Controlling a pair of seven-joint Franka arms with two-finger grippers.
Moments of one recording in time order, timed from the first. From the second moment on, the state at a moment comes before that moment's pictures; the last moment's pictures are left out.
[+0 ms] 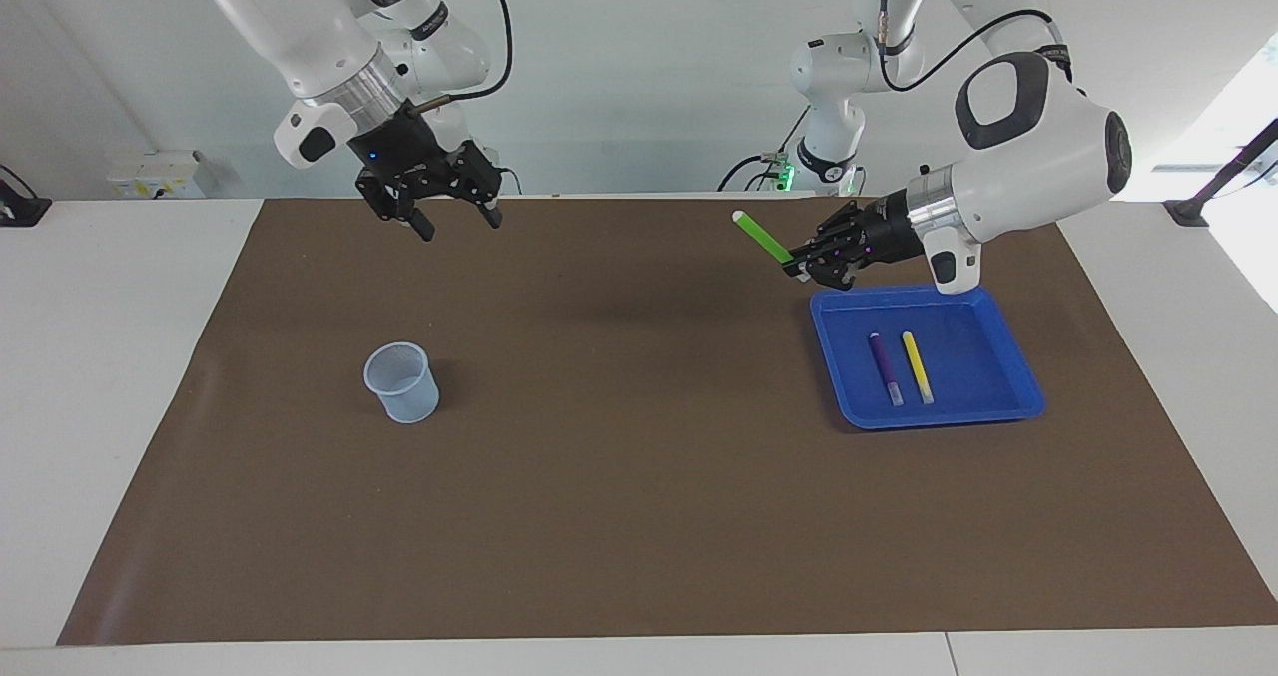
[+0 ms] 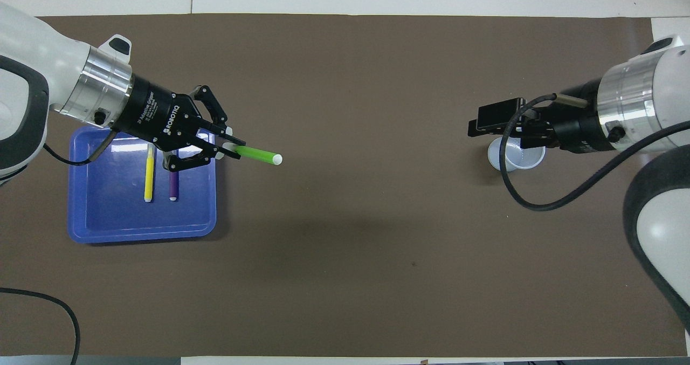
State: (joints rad) left arm 0.03 0.17 -0.27 -1.64 -0.76 1.62 -1.33; right arm 0.08 -0.04 0.10 -1.67 0.41 1.78 0.29
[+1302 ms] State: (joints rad) left arm -0.22 -0.01 -0.28 -2.02 -1.26 2.11 -1.41; right arm 0.32 0.00 0.10 -1.72 0.57 1.99 0.41
